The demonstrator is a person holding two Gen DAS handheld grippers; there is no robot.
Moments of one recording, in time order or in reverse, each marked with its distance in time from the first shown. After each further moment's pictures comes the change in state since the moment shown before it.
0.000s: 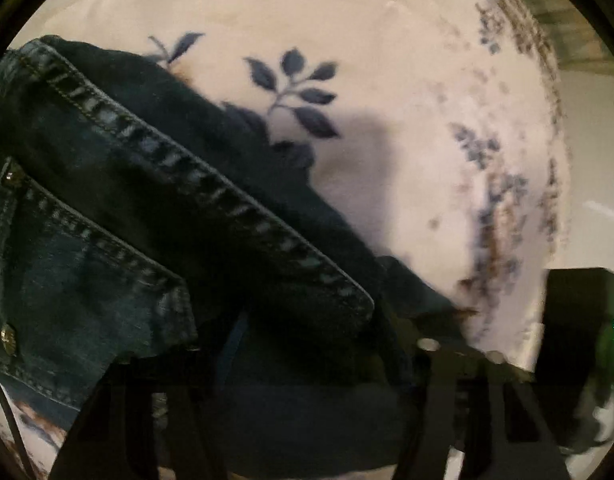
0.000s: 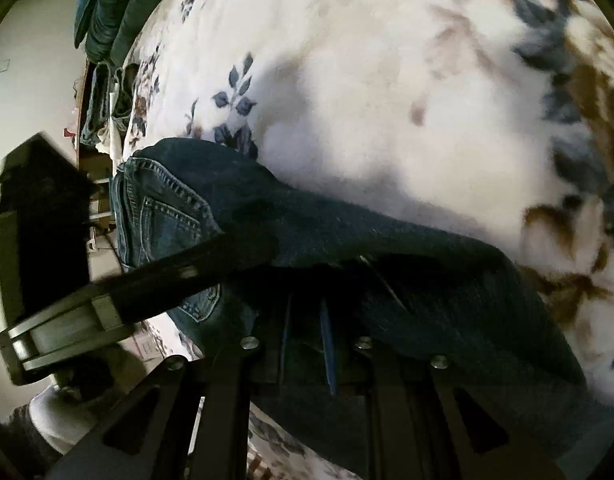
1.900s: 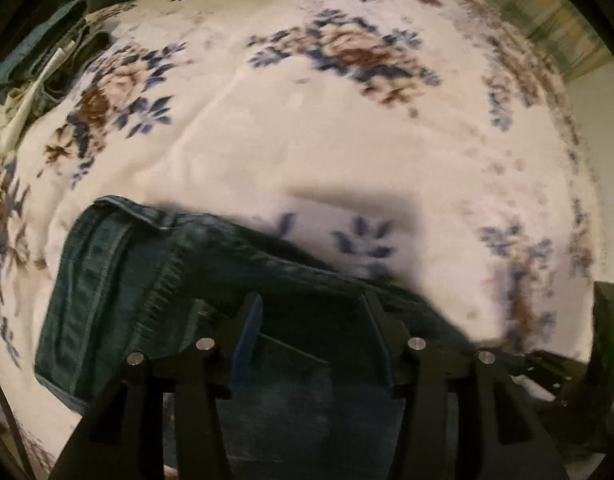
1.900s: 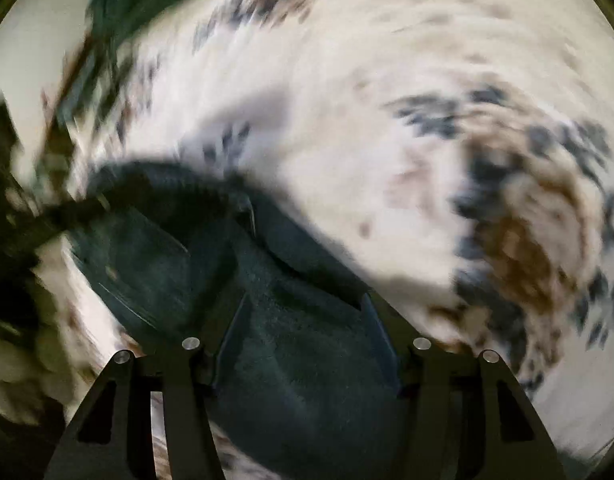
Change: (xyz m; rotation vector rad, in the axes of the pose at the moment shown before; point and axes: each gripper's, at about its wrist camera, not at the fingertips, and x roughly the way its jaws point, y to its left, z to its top) left arm -0.062 0.023 0.047 0.093 -0.285 0.225; right arm -0.074 -0.001 0.022 -0.231 -0.094 -0.318
